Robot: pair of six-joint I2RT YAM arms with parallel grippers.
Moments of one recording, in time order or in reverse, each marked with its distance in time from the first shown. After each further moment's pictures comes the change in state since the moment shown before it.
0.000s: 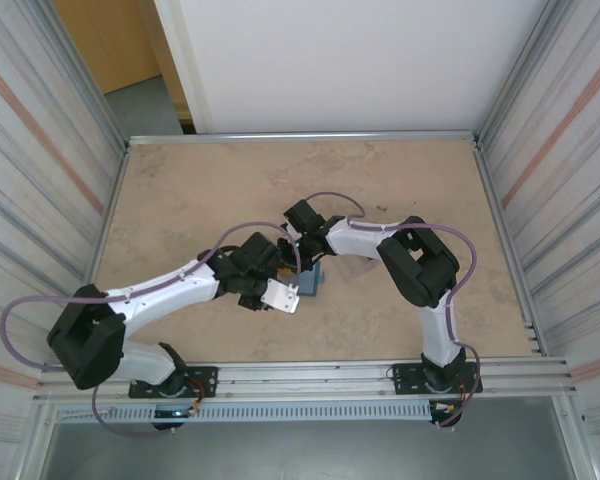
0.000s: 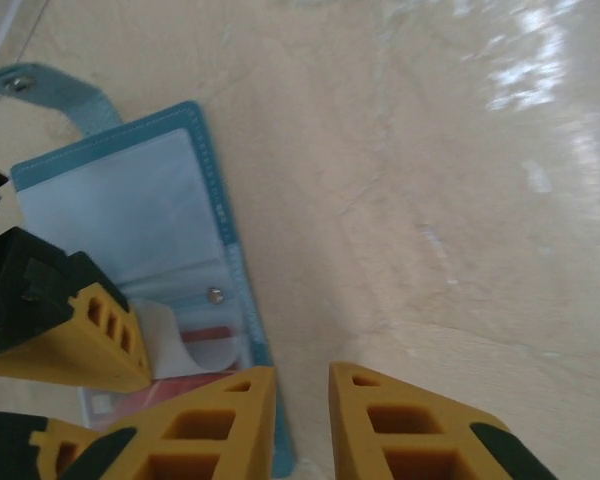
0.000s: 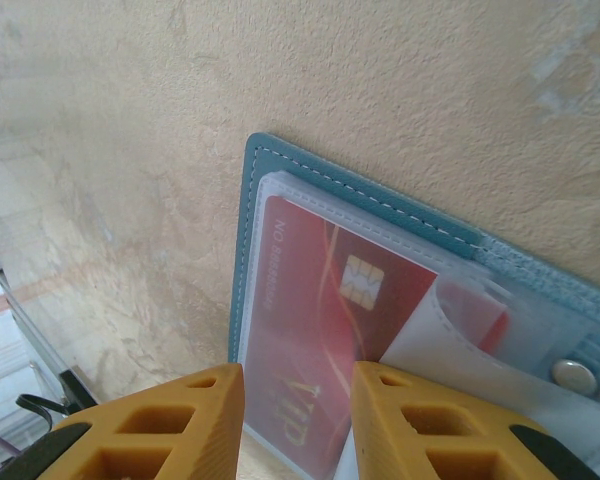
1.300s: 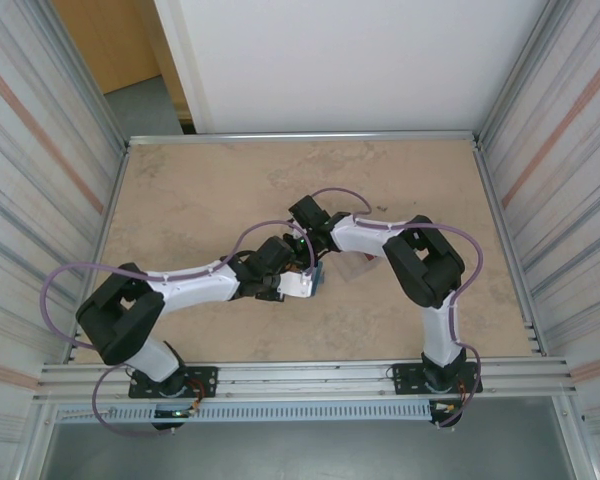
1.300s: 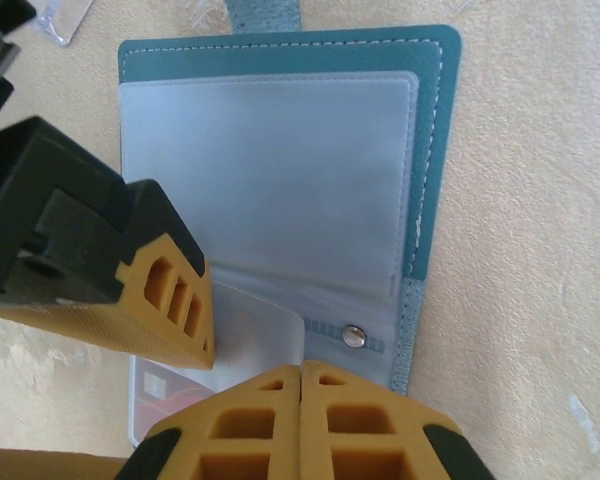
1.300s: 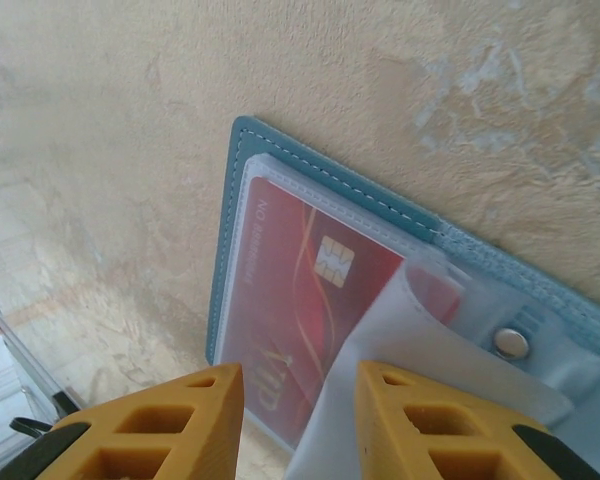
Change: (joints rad) left arm -0.034 0.165 -0.047 0.334 -0.237 -0.175; right arm -0.026 -0.034 -0.005 -0.040 0.037 -0.001
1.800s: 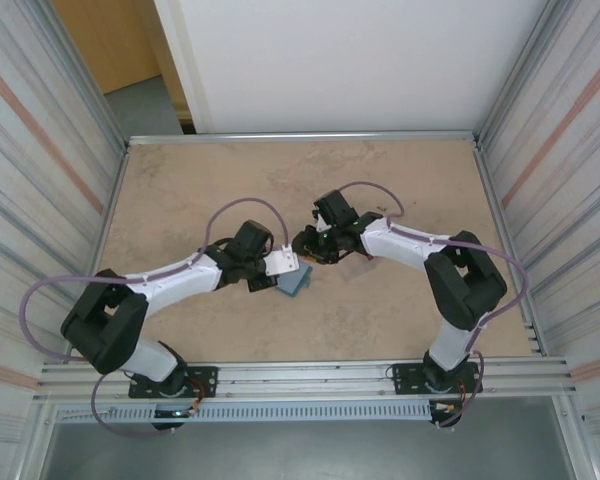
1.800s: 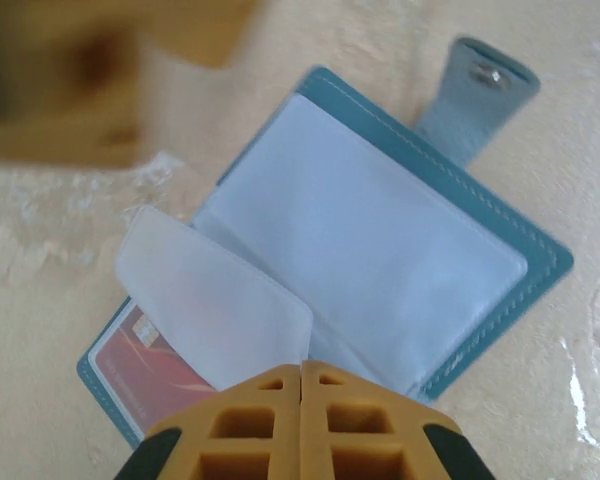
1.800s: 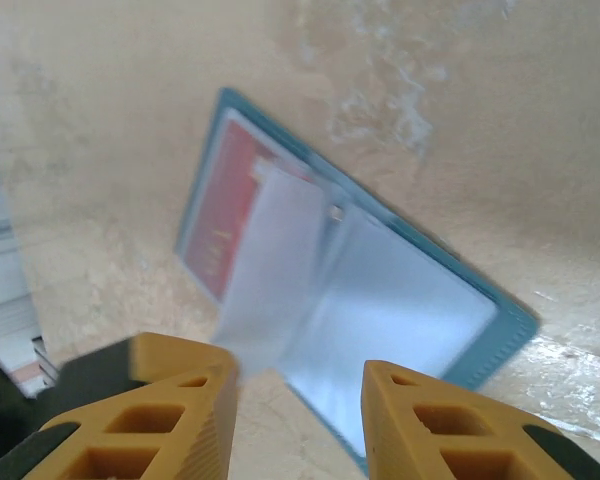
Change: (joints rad) left arm 0.176 -0.079 -0.003 -0.033 0.203 -0.282; right arm -0.061 -0.244 -0.173 0.004 0.072 0.072
